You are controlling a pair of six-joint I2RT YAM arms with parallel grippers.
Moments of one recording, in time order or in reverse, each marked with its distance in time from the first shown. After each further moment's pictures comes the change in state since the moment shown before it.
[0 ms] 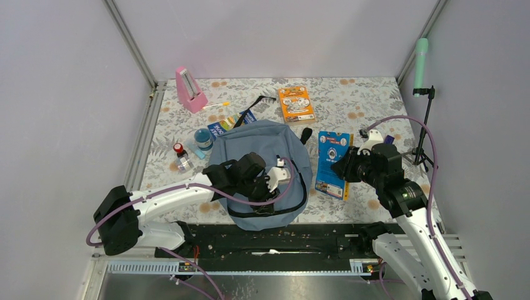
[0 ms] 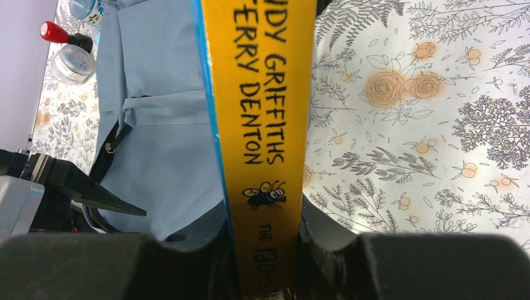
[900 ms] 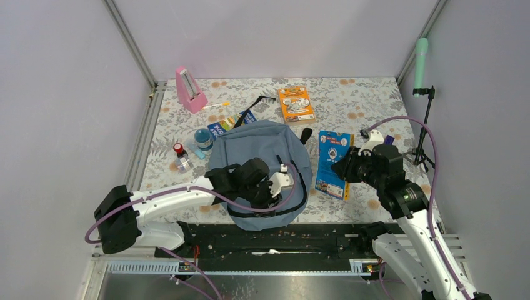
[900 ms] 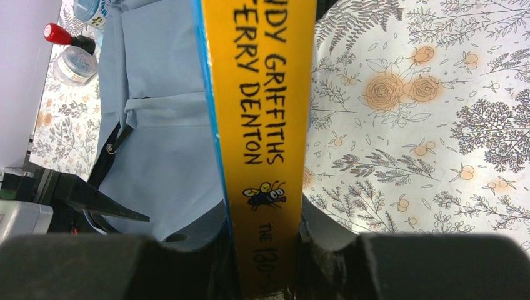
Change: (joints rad) left arm -0.060 -0.001 0.000 0.002 -0.060 0.005; right arm 0.000 -0.014 0.000 0.000 0.001 -0.005
